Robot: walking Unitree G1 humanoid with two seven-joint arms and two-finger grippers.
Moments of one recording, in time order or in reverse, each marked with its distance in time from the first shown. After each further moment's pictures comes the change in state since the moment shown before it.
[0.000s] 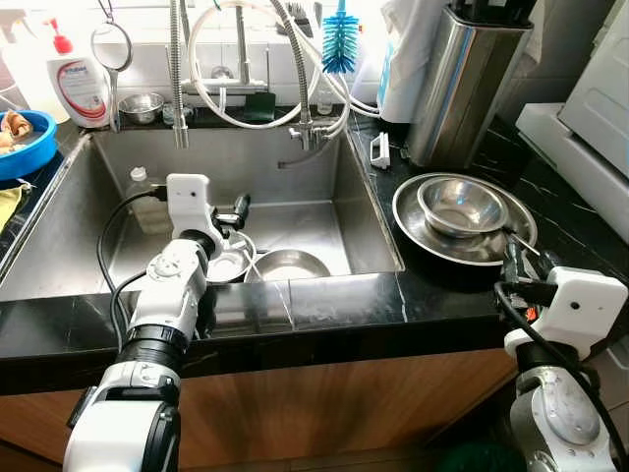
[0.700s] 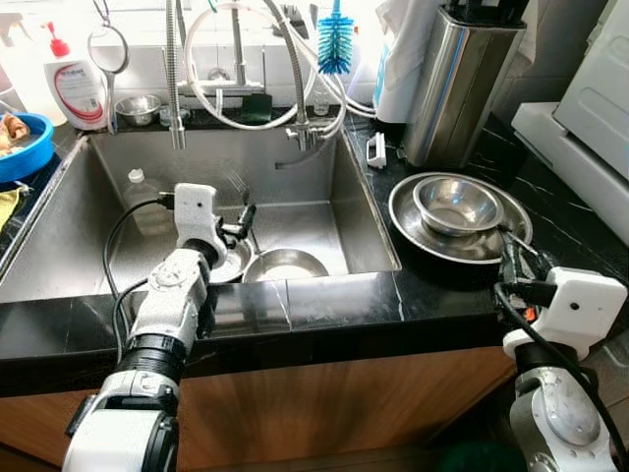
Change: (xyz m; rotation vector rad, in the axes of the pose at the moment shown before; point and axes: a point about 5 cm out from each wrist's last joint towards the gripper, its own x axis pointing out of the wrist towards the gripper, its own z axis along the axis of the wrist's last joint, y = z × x) left arm -0.005 0.003 -0.006 -0.034 -0.002 -0.026; right arm 0.000 0.000 0.000 0.013 0.002 0.019
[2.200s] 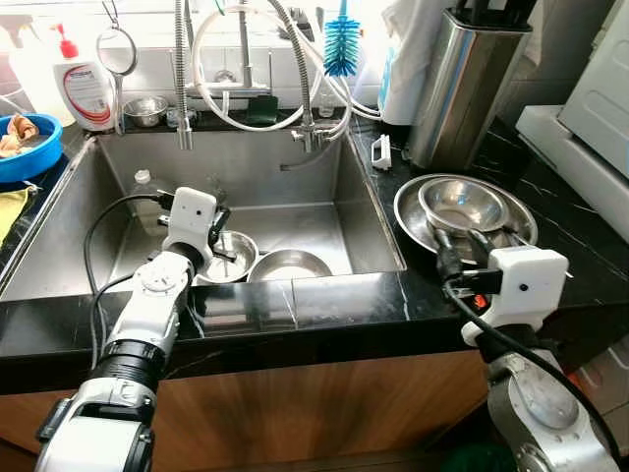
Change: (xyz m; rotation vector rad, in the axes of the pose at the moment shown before) left arm -0.008 0.002 -0.004 0.253 0.017 -0.066; right arm -0.001 0.034 0.016 -0.005 -0.012 0.237
